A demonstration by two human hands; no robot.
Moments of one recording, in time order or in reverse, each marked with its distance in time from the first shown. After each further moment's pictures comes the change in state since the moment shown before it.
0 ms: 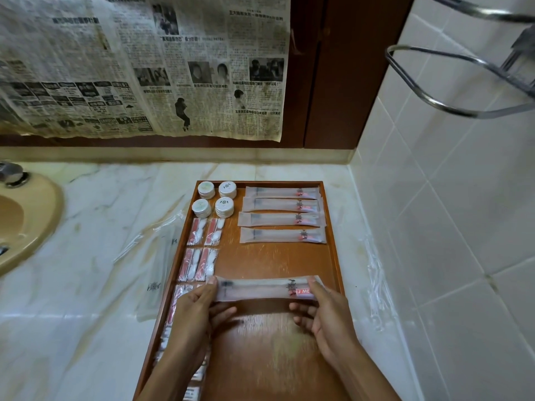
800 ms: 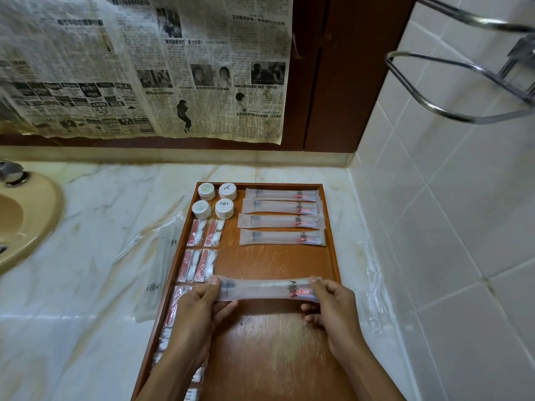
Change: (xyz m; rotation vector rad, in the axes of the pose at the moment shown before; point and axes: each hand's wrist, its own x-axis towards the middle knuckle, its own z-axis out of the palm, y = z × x) left_hand 0.003 0.001 0.005 -0.117 0.022 -0.056; right_hand 0.001 -0.010 -0.006 -0.284 0.111 -0.193
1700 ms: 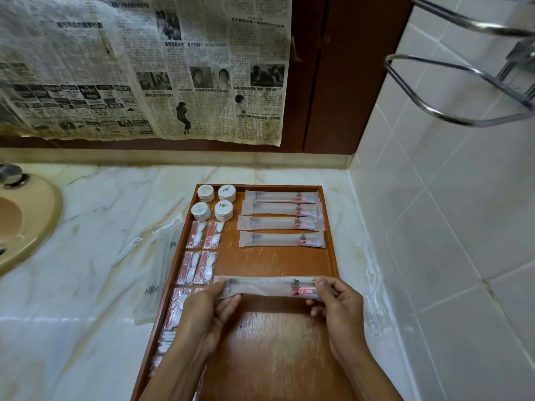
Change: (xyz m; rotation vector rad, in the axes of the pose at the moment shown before) left_hand 0.004 0.007 0.021 -0.175 0.122 -0.130; right_hand 0.004 0.004 -0.006 0.056 0.021 -0.207
